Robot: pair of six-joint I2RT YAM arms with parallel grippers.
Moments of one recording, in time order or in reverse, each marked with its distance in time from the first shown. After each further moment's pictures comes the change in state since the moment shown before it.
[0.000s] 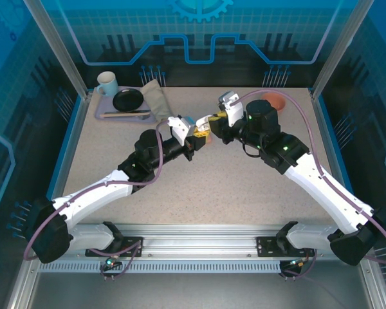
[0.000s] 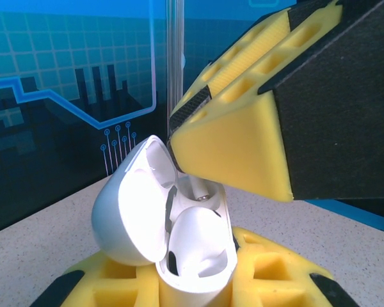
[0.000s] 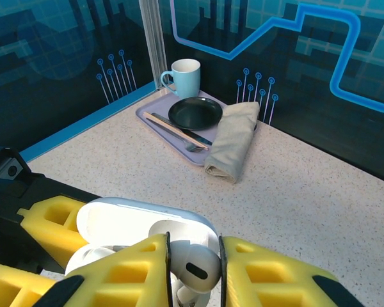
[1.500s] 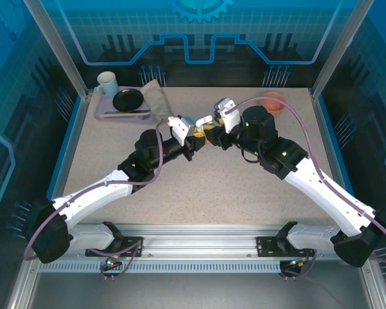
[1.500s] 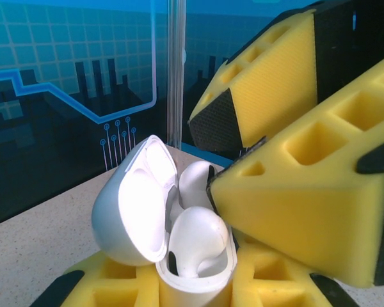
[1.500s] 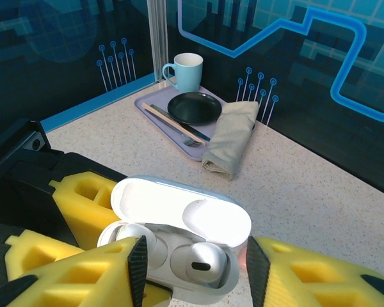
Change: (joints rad) left arm 0.001 0.000 0.000 -0.014 -0.001 -0.015; right arm 0.061 -0.028 -0.029 -0.004 0.068 -0.062
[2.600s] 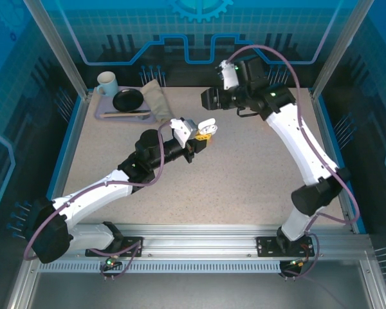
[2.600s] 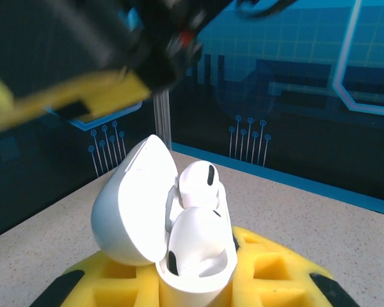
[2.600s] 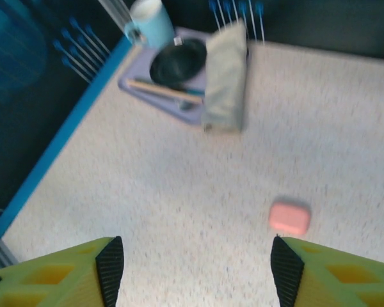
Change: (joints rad) left arm 0.000 0.001 0.000 -0.006 0.063 0.072; right arm -0.220 0.549 0.752 -0.565 -0.235 0.307
